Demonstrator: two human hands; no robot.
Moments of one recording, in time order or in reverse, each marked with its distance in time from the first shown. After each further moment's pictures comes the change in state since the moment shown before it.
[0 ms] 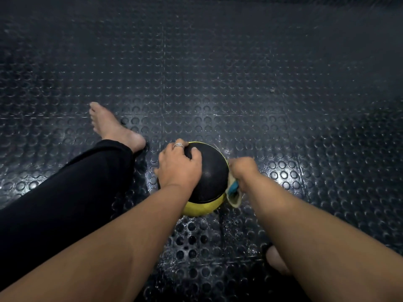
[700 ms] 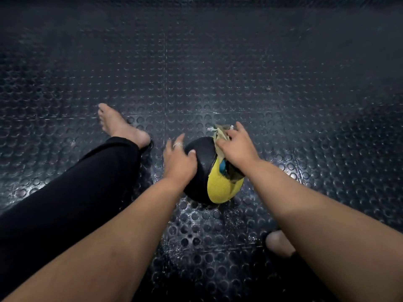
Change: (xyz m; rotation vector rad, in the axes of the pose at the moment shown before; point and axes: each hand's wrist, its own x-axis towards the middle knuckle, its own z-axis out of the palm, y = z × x) left_hand -0.009 -0.013 -0.009 -0.207 -0.134 -0.012; right_hand -0.046 -0.027 -0.017 -0.334 0.012 -0.580
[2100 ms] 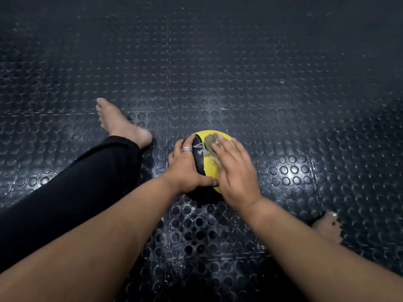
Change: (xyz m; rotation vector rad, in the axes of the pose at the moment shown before) left_hand 0.021 -0.020 -0.004 0.170 -0.316 0.172; right_hand -0.030 0.036 0.048 -0.204 0.263 -0.593
